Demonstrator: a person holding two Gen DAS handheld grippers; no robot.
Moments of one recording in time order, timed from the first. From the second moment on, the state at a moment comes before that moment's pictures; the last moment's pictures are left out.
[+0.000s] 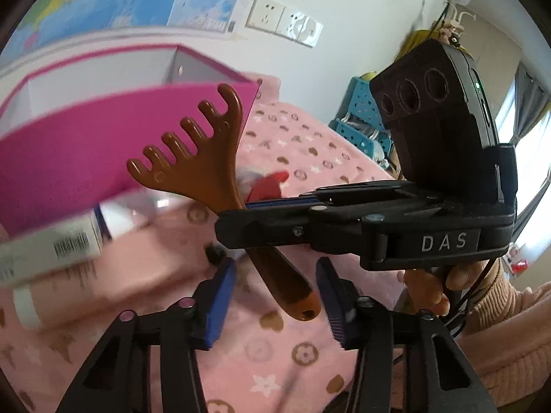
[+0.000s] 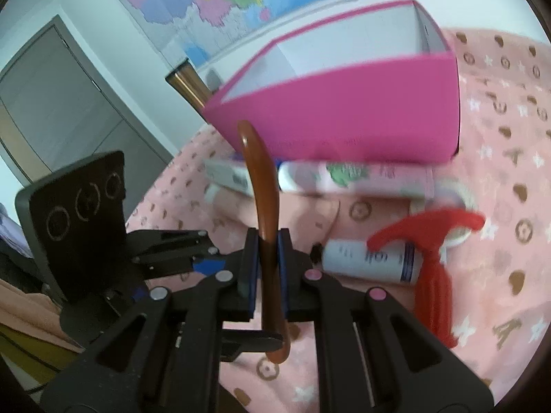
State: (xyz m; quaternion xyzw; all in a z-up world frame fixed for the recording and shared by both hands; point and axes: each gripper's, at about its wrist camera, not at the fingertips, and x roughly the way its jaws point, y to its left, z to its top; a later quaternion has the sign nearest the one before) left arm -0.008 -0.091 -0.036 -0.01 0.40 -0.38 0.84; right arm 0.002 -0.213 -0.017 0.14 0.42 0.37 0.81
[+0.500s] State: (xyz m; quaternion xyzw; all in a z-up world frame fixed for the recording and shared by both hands) left arm 0.059 -0.100 0.050 0.05 0.32 -0.34 0.88; right arm 0.074 -0.227 0.058 0.18 0.34 0.37 0.85
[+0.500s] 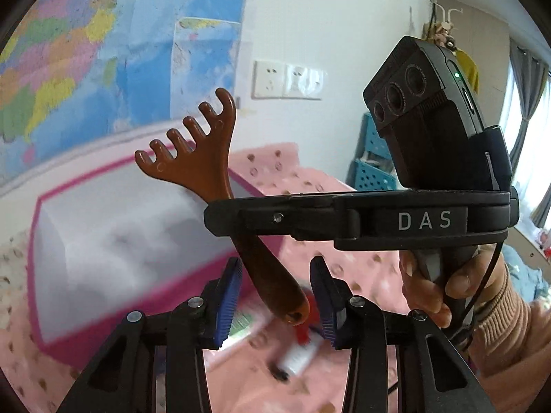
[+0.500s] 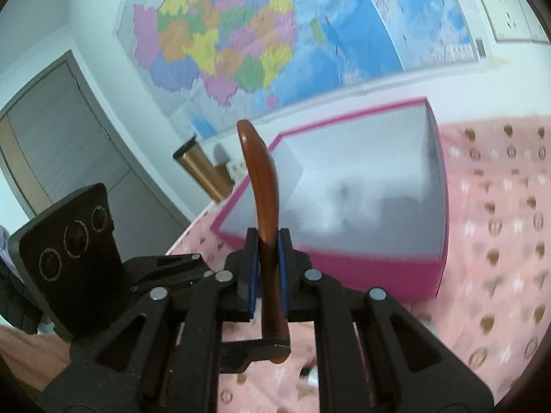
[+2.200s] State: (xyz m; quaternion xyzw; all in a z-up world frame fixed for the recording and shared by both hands) left arm 0.046 -0.086 0.036 0.03 0.31 -0.32 0.90; right arm 0.036 -0.293 0.022 0.13 0.39 0.28 0.87
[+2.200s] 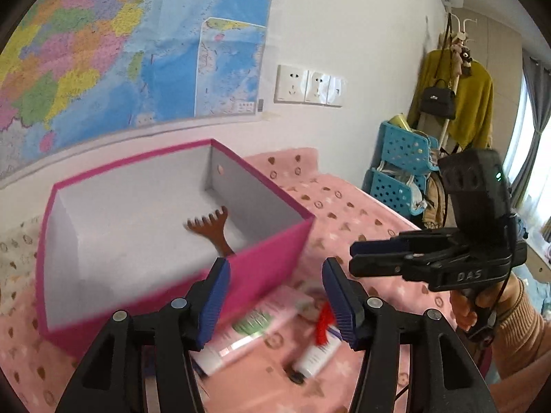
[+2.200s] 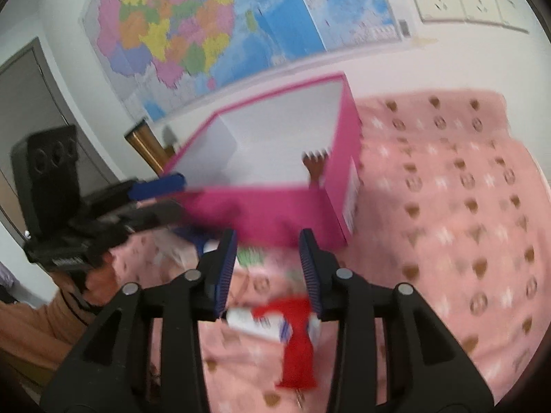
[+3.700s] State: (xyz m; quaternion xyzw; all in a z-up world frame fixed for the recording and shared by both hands) left arm 0.003 -0.114 -0.033 0.01 0.40 -0.33 0.85; right arm 0.004 -0.284 -0.053 0.12 0.48 0.26 0.83
